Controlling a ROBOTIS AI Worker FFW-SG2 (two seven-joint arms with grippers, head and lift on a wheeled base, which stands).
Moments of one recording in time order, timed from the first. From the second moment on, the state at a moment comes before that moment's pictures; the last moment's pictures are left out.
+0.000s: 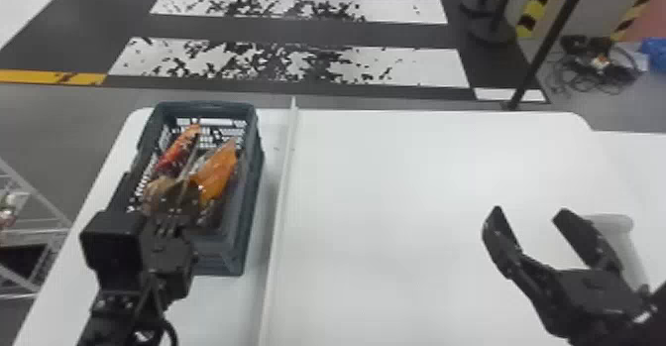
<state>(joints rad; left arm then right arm) 0.67 0.24 -0.10 -2.32 0.04 0.35 0.26 0.85 -0.33 0.00 -2.31 -0.38 0.02 -0.15</state>
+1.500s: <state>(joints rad) 0.68 0.32 -0.31 -2.83 -0.02 0.70 0.19 0.84 -0.33 -0.03 -2.31 -0.42 -0.02 -0.15</state>
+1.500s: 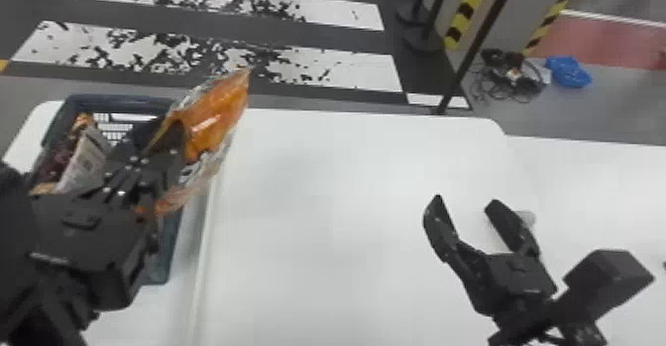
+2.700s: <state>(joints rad) 0.53 0.24 -0.39 -2.50 0.12 0.52 0.00 0.86 -0.33 -0.07 -2.29 -0.45 -0.03 -0.15</state>
